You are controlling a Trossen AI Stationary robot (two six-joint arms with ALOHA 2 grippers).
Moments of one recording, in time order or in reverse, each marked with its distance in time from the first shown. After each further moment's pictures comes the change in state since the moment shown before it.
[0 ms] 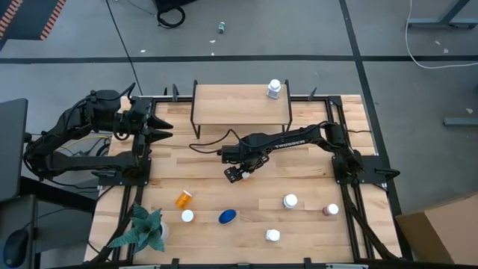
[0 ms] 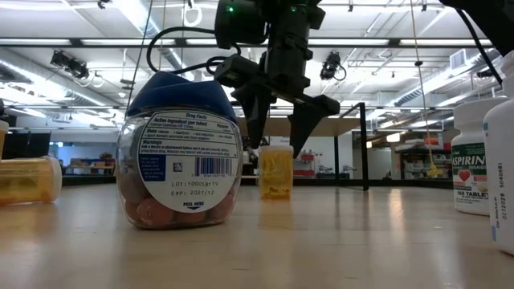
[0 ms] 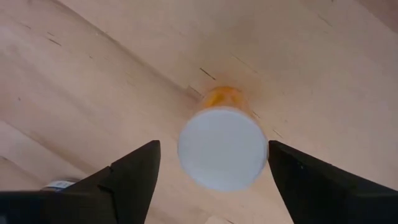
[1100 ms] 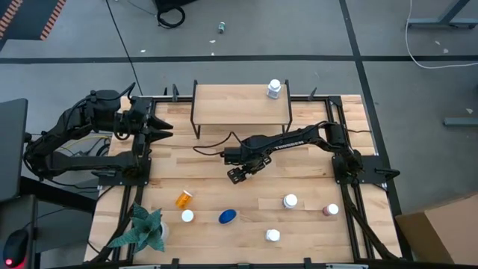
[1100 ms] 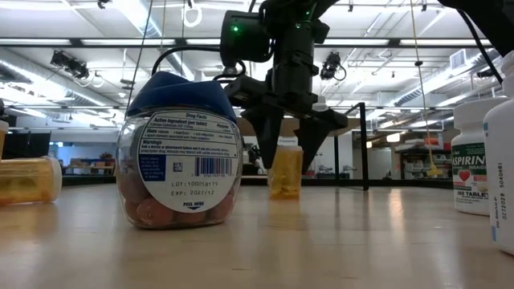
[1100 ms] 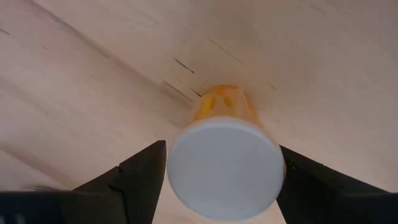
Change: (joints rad) left arm 0.000 0.000 0.000 0.000 0.000 -0.028; right arm -0.009 0.000 -0.090 0.053 -0.026 0.002
